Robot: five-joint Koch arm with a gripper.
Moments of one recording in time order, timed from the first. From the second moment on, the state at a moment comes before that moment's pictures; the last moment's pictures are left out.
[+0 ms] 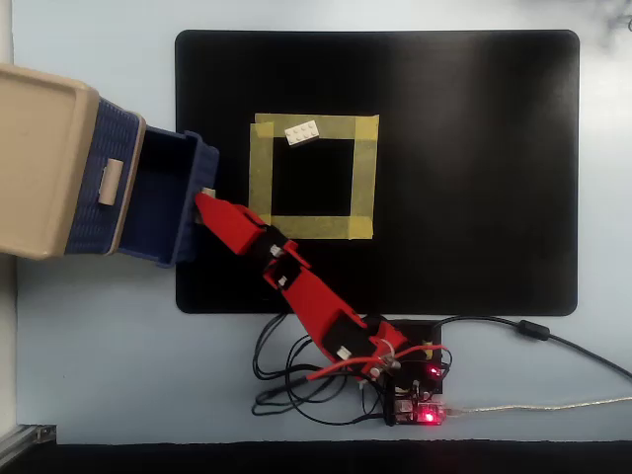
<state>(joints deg) -56.8 74.4 126.6 -34.5 -172.3</state>
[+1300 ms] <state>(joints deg) -21.4 33.4 3.0 102.0 -172.7</state>
